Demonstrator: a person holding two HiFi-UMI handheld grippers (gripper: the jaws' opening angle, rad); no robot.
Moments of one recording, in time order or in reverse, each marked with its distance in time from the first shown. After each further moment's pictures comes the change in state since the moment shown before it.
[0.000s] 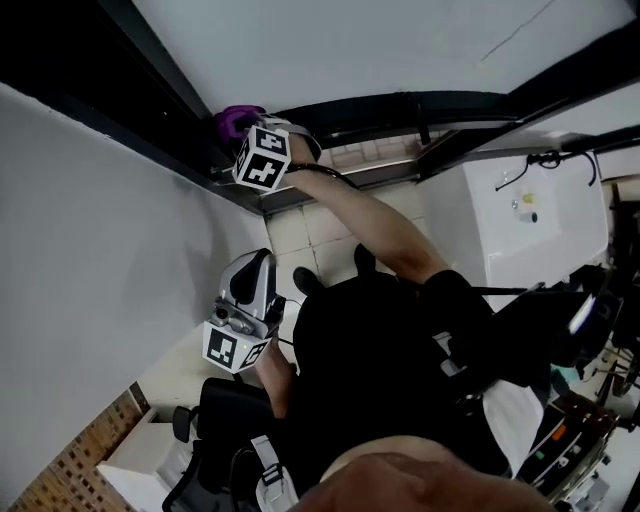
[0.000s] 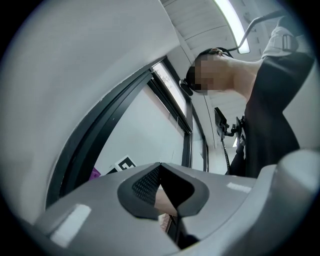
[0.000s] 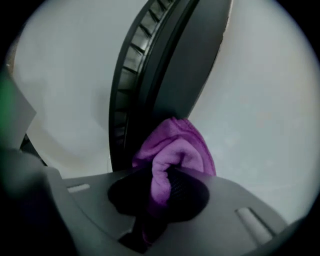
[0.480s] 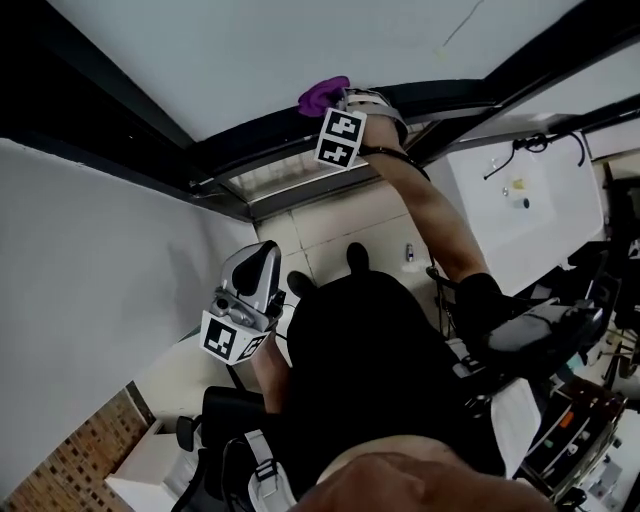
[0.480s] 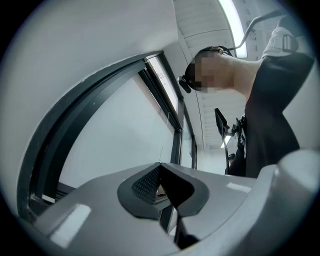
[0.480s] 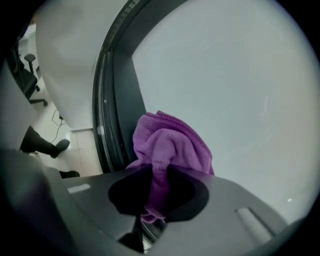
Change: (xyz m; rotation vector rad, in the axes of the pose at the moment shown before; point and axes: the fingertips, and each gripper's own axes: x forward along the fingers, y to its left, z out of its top) left arm 0.047 -0.037 -0.019 -0.020 0.022 -0.126; right arm -0.129 -0.131 -0.218 -0.274 0.550 -0.293
